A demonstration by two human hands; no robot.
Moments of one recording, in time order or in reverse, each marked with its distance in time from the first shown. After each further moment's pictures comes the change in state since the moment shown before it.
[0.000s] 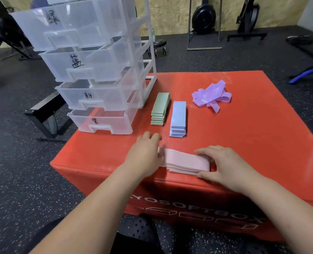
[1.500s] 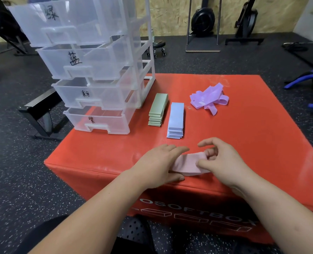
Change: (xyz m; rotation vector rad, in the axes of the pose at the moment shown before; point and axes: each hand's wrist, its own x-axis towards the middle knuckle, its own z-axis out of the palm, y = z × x) left_hand -0.007 0.024 0.018 -0.095 -0.065 0.474; right_hand 0.005 -0.035 -0.009 0.661 0.183 0.527
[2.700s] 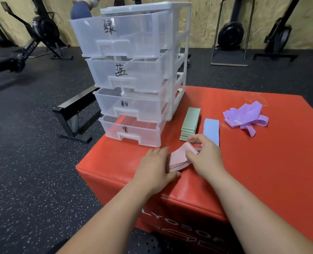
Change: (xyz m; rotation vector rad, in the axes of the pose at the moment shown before) left_hand -0.041 -0.086 -0.021 0.033 0.164 -0.536; right_hand 0.087 -0.057 0.130 -0.161 0.086 -0.238
